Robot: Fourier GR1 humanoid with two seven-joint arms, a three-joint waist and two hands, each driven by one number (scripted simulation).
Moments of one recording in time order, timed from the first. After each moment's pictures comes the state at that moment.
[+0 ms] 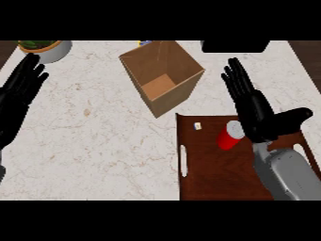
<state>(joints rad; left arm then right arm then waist) -0.23 0.61 -0.15 -1.68 0.42 0.20 0.19 -0.35 -0.28 0.31 -1.49 -0.39 -0.24 -0.04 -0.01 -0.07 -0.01</state>
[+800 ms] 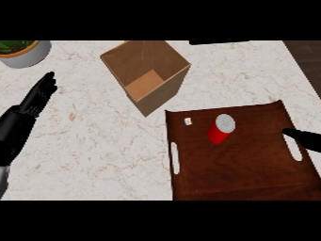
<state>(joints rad) -0.14 0.64 -0.23 -1.65 0.25 0.12 -0.02 -0.06 -0.80 0.18 -1.80 0.14 -0.61 0.29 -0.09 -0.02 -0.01</state>
